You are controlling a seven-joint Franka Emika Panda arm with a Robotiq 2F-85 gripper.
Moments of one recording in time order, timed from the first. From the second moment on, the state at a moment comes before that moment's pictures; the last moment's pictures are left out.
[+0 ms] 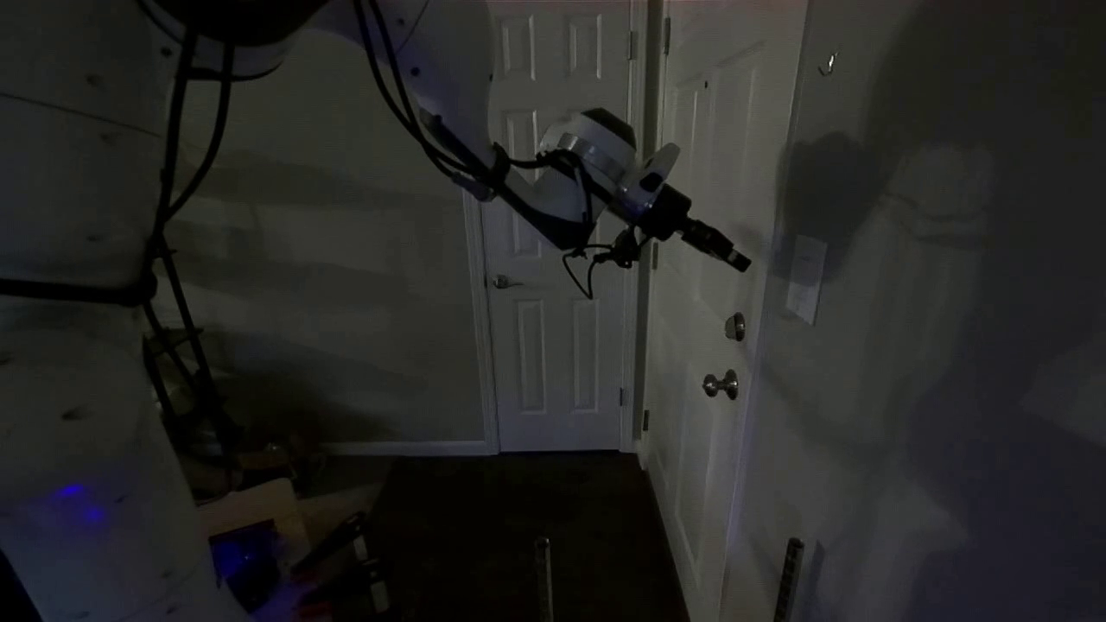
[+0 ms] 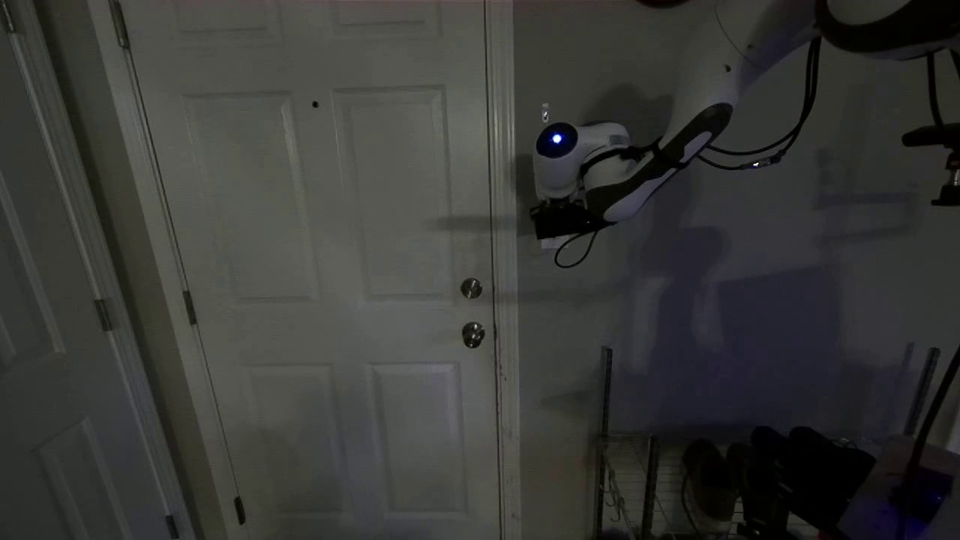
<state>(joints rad) 0.11 0.30 -0.13 -1.82 -1.31 2.50 1.62</state>
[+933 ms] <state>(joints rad) 0.07 0.32 -0.12 -1.77 -1.40 2.50 1.73</state>
